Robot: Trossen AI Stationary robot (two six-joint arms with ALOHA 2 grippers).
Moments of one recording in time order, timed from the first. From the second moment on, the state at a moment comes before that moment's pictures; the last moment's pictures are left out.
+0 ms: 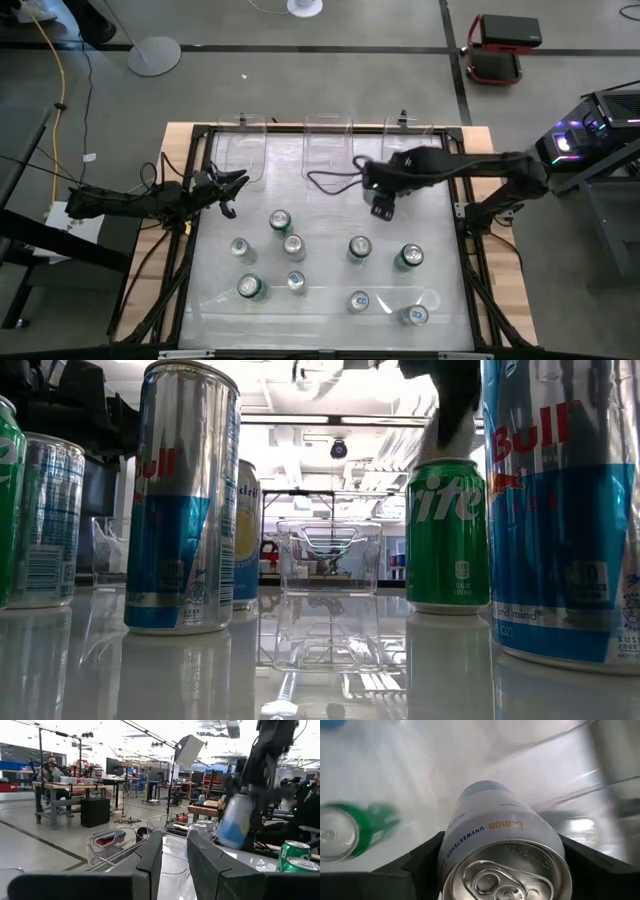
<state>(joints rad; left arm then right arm) -0.05 0.19 0.01 0.38 -0.53 0.03 -0.02 1.53 1.56 -1.34 0.29 0.32</state>
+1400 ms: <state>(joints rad) -0.05 0.19 0.01 0.39 -0.54 0.03 -0.89 1.63 1.27 -1.23 0.09 -0.56</state>
